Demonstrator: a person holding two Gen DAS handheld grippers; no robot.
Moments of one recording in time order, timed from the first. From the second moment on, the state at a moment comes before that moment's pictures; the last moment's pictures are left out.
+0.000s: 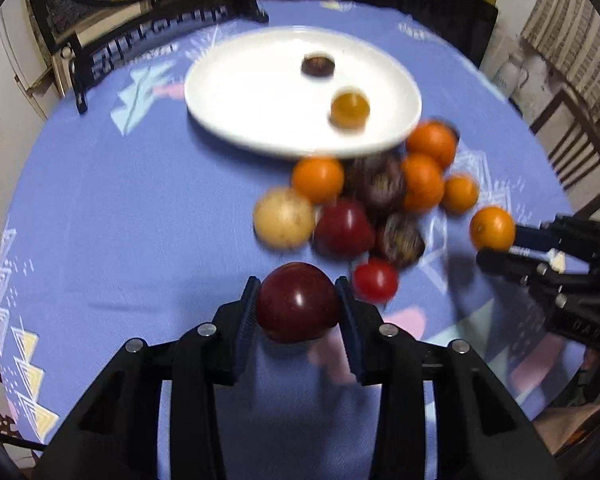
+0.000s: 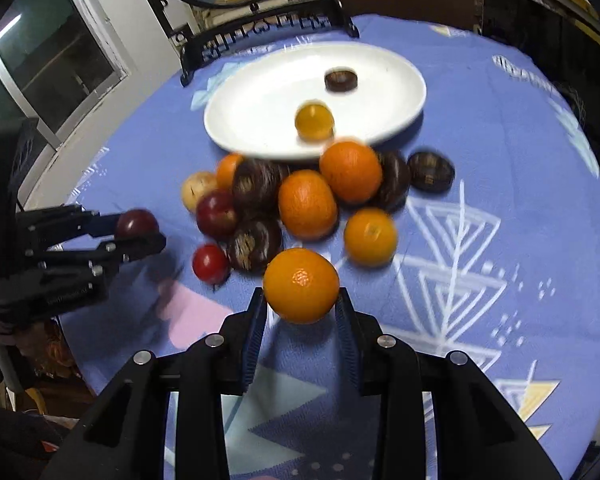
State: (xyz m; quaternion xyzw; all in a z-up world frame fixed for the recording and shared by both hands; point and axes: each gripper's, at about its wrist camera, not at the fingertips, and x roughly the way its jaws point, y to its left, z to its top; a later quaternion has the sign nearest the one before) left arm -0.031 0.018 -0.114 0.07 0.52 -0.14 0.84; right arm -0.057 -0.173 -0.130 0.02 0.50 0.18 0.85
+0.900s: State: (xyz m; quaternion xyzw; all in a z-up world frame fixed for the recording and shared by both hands) left arm 0.135 -0.009 -0.075 0.07 0.48 -0.08 0.87; right arm 0.110 -0.155 -0.075 0.00 0.44 0.18 0.88
